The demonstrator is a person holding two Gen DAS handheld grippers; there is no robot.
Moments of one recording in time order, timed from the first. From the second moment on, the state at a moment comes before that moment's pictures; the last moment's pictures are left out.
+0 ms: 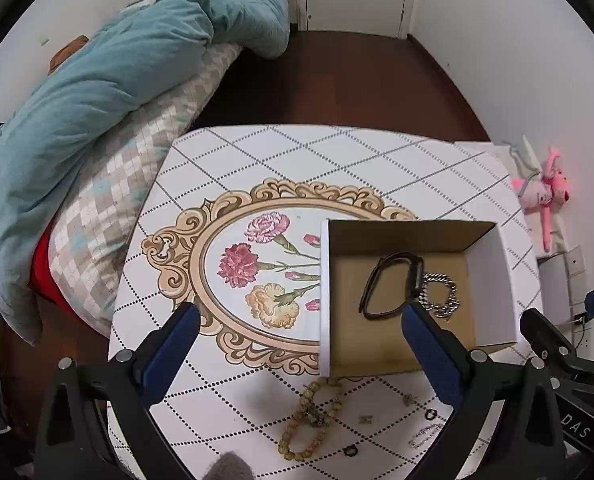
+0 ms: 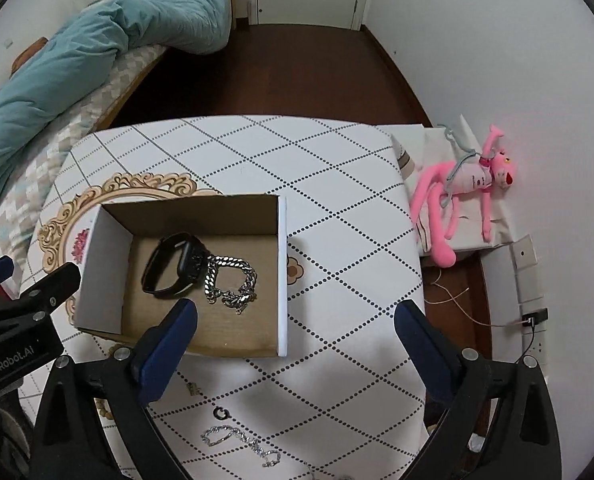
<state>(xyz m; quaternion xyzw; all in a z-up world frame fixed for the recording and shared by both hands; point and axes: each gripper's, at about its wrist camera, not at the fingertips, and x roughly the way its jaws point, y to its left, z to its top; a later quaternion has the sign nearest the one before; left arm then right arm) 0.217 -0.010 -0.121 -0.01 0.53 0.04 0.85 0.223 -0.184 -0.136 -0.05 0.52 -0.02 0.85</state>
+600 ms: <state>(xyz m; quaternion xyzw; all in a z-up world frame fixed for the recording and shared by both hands) 0.150 -0.001 -0.052 -0.04 0.47 0.02 0.88 0.142 -0.192 -0.053 -0.01 0.45 -0.02 0.89</state>
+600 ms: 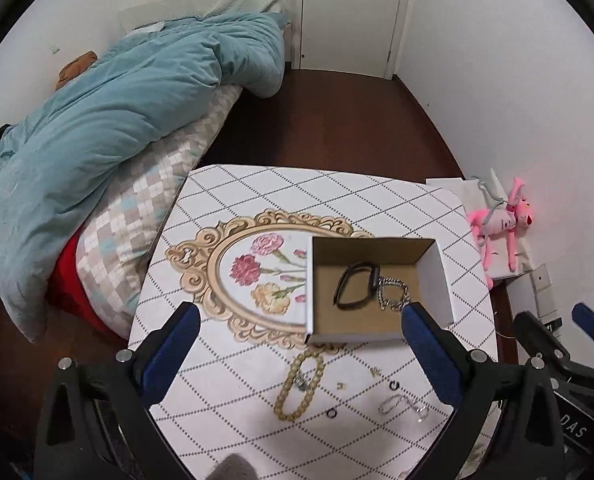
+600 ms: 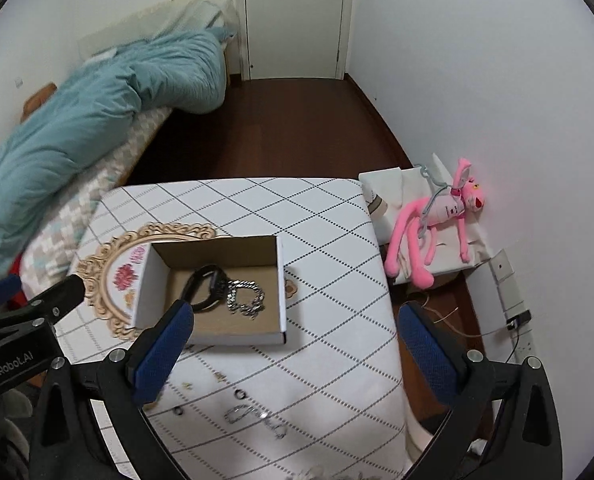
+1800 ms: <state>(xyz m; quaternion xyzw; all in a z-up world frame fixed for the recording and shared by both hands) 0.115 0.001 -0.223 0.01 0.58 -0.06 0.81 0.093 -0.211 -0.232 0.06 0.57 0.00 0.82</state>
